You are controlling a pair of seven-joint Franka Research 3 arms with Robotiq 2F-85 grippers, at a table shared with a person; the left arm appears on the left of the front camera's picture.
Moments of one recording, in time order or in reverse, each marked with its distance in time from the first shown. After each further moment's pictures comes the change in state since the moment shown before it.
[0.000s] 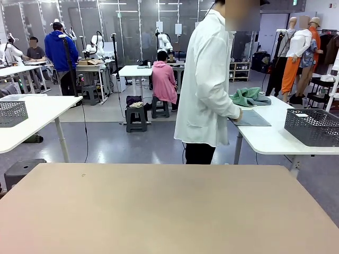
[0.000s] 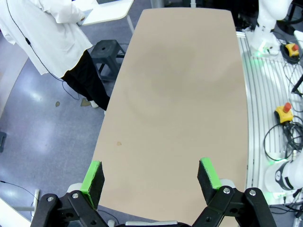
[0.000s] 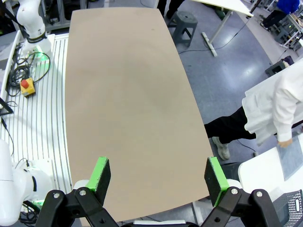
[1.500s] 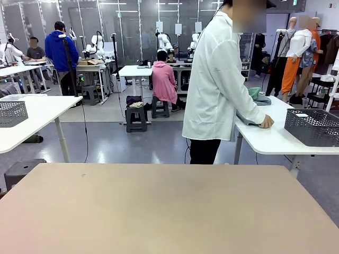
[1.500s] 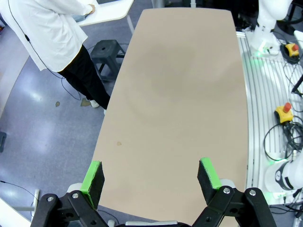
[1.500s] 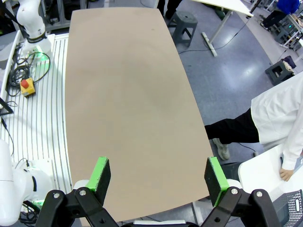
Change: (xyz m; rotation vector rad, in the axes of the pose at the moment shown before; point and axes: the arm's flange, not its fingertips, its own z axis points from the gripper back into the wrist) left arm 0.000 0.000 0.000 0.000 0.000 0.000; right arm 0.000 0.000 0.000 0.000 0.000 0.000
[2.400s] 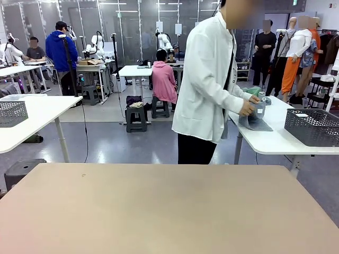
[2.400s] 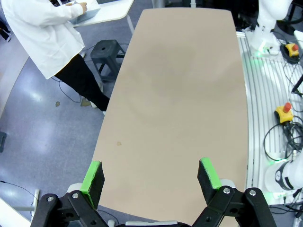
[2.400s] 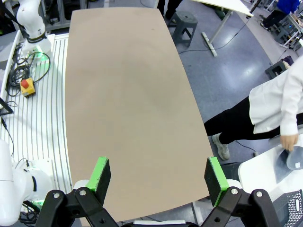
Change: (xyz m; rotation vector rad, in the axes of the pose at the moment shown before) left arm 0.000 0.000 0.000 0.000 0.000 0.000; right arm 0.000 0.000 0.000 0.000 0.000 0.000
